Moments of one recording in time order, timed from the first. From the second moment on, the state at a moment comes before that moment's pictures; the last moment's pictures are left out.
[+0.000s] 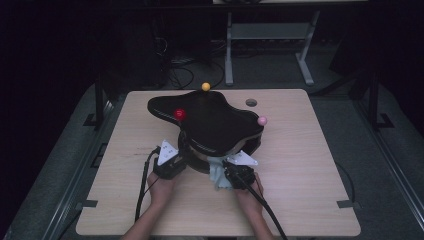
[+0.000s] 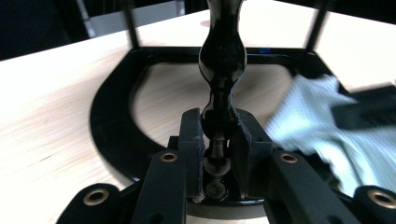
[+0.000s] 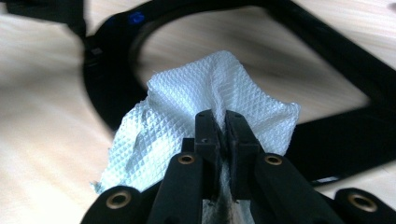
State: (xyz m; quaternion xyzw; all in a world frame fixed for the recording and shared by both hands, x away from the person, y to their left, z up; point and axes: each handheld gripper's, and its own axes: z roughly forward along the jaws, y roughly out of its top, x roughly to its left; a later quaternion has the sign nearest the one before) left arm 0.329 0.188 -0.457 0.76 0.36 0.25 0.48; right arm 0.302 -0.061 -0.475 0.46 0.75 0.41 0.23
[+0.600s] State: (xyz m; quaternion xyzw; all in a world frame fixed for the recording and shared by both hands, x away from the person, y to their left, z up) left arm 0.338 0.203 -0.457 0.75 0.38 0.25 0.48; right arm 0.305 -0.078 -0.475 0.47 0.74 0.41 0.23
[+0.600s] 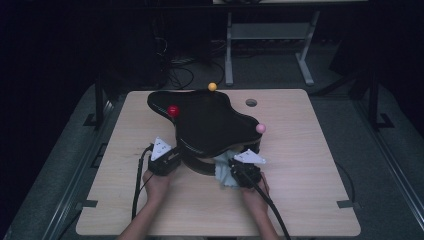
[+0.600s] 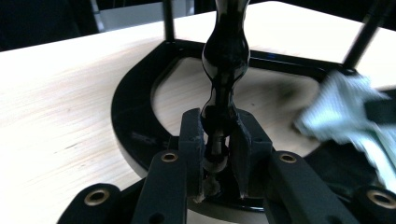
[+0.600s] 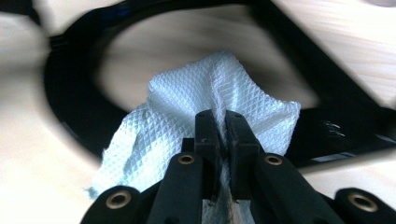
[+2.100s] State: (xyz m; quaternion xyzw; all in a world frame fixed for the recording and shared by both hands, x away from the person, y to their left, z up) left arm 0.337 0.201 -0.457 0.75 0.38 0.24 0.48; right arm 0.292 -0.069 -0.473 0.45 0.76 0.42 0.21
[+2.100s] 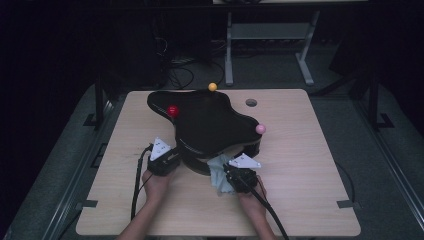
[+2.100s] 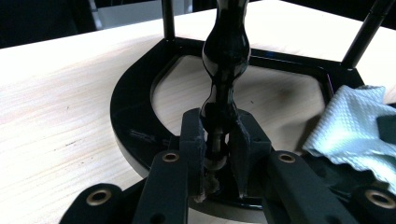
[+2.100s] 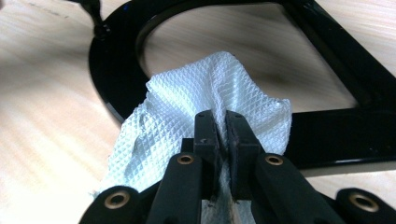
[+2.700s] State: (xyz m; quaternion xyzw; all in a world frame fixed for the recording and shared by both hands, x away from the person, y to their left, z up) left arm 0.337 0.200 -0.458 0.76 0.37 0.24 0.49; right arm 0.300 -0.069 -0.474 0.44 0.76 0.41 0.23
